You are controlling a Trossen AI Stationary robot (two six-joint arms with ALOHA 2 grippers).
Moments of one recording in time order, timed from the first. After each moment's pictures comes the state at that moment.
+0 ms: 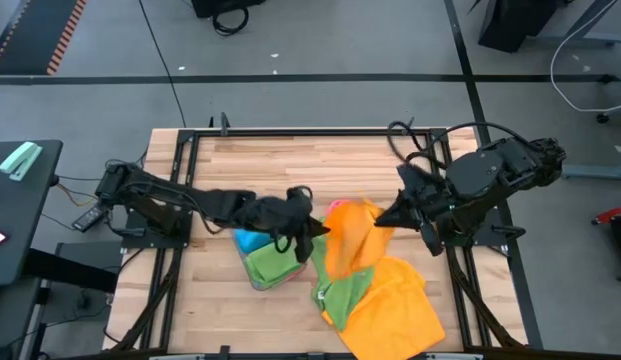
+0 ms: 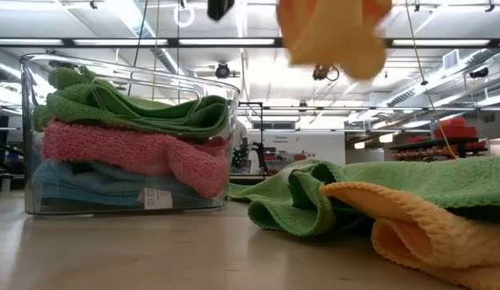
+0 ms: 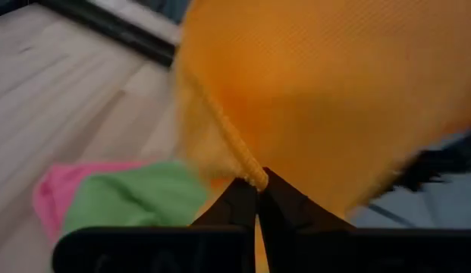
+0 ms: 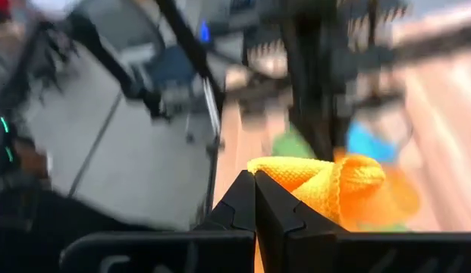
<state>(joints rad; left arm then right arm) -0.22 1.56 1.31 -0.15 -0.22 -0.57 0.44 1.33 1.86 -0.99 0.15 0.49</state>
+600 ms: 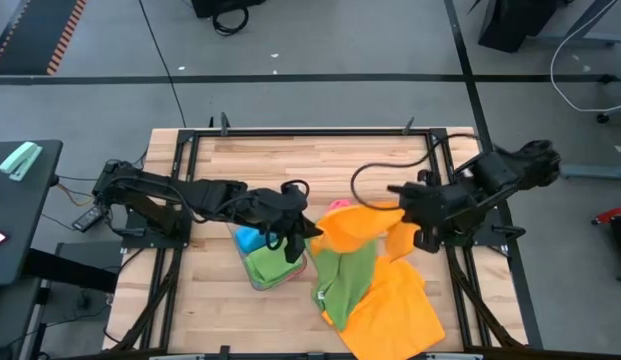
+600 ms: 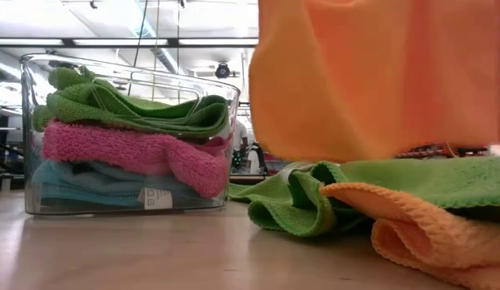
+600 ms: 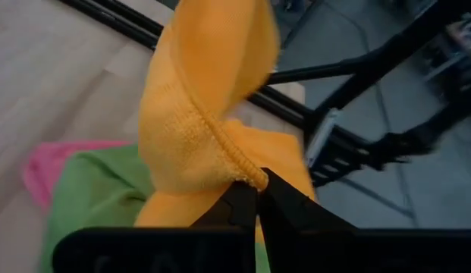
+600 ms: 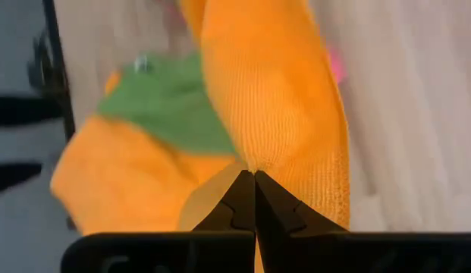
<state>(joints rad) -0.23 1.53 1.49 -0.42 -0.13 -0.63 0.44 1.33 1.72 -1.56 0.19 0.64</state>
